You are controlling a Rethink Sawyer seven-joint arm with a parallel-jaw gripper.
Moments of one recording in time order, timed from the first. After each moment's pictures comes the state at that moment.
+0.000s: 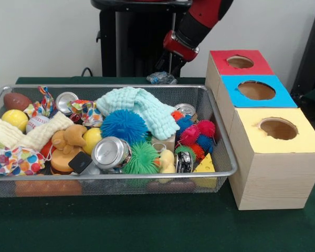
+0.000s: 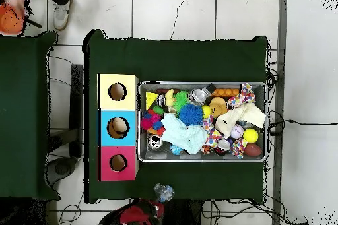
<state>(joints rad) 0.52 -0.19 -0.41 2.24 0.24 -0.21 1.92</state>
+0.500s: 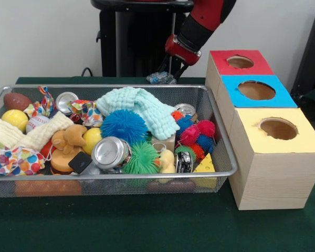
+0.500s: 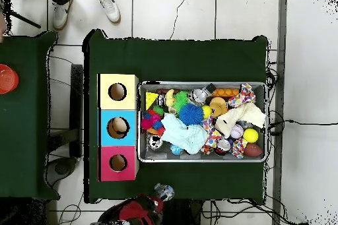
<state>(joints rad) 0.52 -0.19 -0.42 2.20 0.24 -0.21 1.92</state>
